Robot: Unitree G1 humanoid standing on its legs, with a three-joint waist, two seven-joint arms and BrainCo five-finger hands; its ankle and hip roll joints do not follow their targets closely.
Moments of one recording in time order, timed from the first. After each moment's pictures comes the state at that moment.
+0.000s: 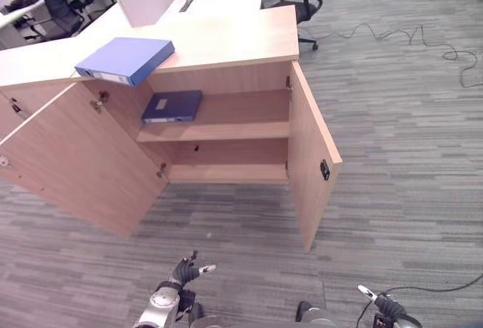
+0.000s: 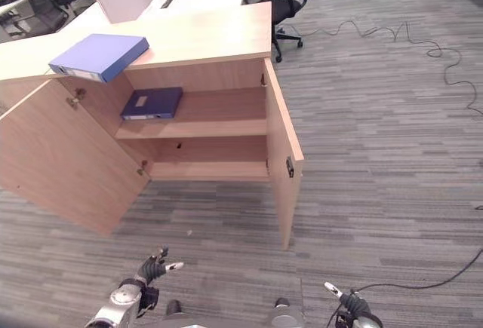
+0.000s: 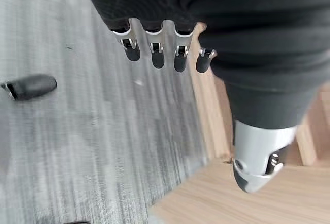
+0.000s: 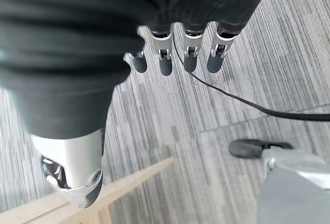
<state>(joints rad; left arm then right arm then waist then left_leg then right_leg) -0.03 0.23 -0.24 0.94 -0.13 -0.12 0.02 0.02 -0.38 0.00 1.18 0.45 -0.07 -0.04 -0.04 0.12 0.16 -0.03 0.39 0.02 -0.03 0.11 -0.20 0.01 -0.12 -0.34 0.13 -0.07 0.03</state>
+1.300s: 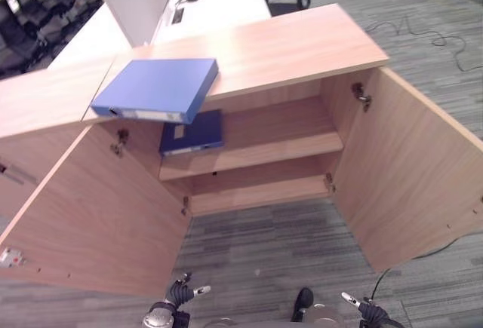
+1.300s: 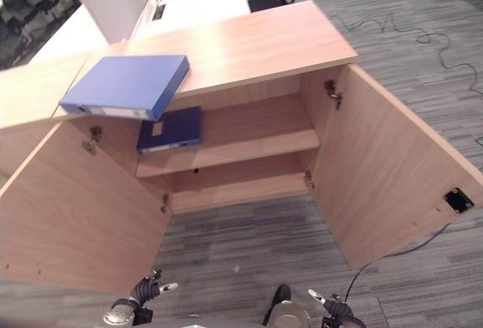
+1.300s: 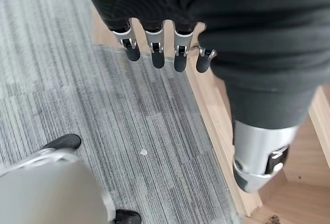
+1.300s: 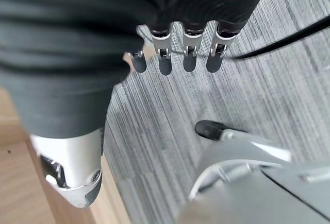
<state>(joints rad) 0.08 0.23 -0.23 0.94 -0.13 -0.10 0.01 0.03 -0.33 0.04 1.18 0.40 -0.06 -0.02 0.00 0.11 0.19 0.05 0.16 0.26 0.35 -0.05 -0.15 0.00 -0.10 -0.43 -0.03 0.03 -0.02</state>
